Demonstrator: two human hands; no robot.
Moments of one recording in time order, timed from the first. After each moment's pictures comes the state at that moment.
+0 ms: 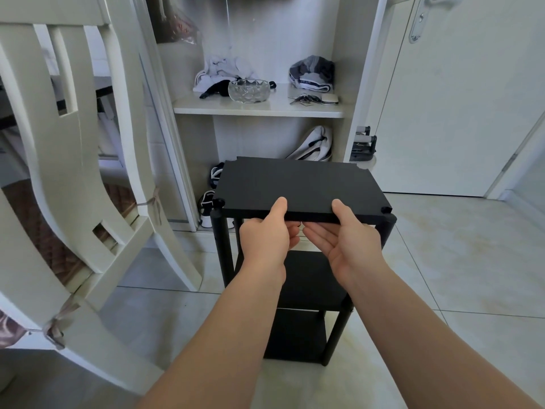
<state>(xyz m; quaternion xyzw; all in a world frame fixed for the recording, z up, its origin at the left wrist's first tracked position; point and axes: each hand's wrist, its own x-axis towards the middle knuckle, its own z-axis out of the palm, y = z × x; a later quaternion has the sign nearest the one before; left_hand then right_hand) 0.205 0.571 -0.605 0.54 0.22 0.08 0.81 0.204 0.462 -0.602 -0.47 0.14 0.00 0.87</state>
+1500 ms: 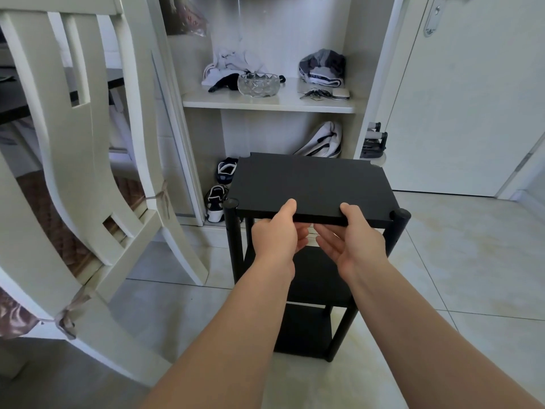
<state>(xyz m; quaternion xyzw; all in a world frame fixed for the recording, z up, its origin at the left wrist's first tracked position) 0.219 0.577 -0.625 0.53 0.24 0.04 0.81 0.221 0.470 -0.622 -0.49 0.23 -0.01 0.84</state>
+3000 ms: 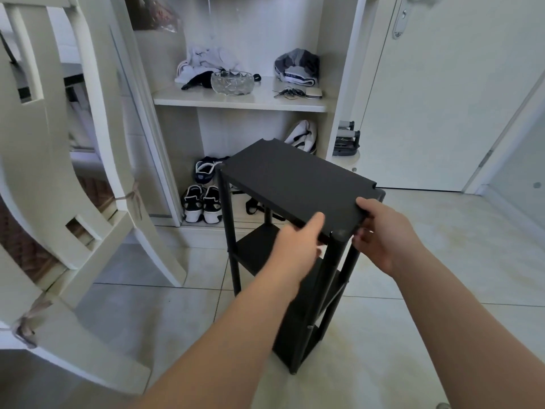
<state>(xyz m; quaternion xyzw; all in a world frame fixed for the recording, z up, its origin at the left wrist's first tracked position) 0.197 0.521 -0.625 0.66 0.13 -0.12 0.73 0.221 0.369 -0.602 -0.61 0.19 0.01 0.77</state>
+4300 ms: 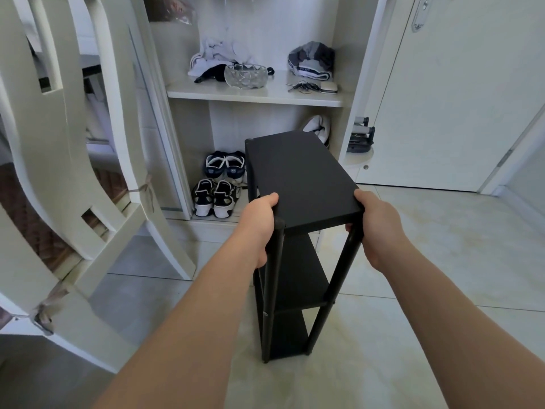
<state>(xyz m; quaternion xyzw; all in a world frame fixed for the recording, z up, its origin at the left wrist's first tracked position) 0.227 0.588 -0.616 0.60 0.23 -0.09 0.76 0.237 0.409 -0.611 -0.71 0.14 -0.04 0.69</state>
